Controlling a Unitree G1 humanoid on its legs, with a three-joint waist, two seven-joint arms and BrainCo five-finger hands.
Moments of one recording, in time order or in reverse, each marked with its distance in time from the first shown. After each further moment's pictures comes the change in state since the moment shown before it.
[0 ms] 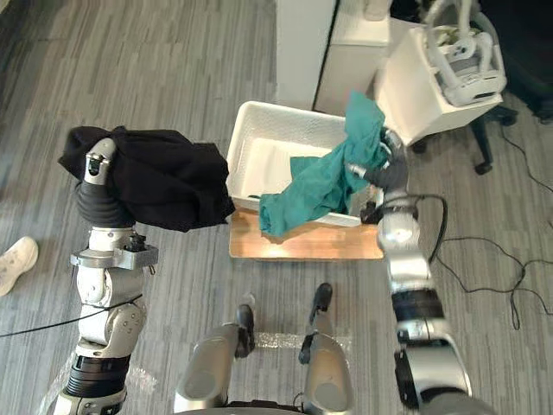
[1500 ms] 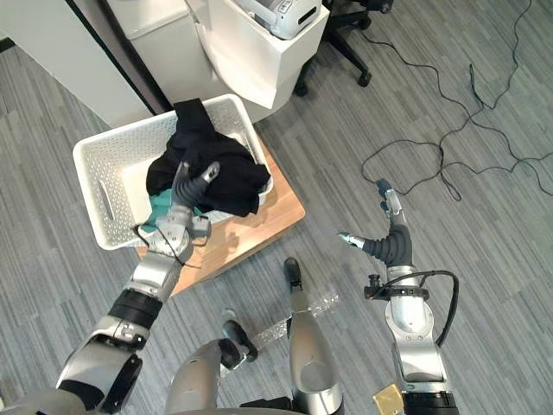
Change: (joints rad) left arm -0.232 -0.010 -0.165 0.731 0.191 0.175 0.232; right arm 0.452 0.052 -0.032 -0.325 0.053 -0.115 0.139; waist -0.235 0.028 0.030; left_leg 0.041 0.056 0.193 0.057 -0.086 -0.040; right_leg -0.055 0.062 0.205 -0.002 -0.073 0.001
